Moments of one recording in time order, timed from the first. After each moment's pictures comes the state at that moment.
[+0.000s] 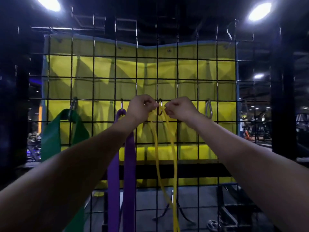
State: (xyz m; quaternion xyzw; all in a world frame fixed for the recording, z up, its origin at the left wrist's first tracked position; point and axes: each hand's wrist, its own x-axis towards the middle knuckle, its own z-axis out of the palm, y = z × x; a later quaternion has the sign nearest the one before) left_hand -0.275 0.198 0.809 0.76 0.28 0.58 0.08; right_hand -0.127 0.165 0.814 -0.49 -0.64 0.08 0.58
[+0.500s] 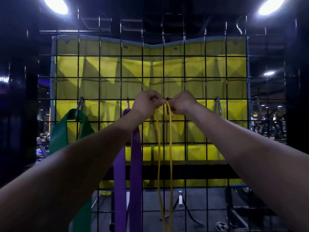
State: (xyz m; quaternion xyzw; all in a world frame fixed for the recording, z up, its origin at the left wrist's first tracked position) left_hand -0.276 0.200 0.819 0.77 0.26 0.57 0.09; right_hand -0.149 0.171 0.833 -0.55 -0.59 0.09 0.58
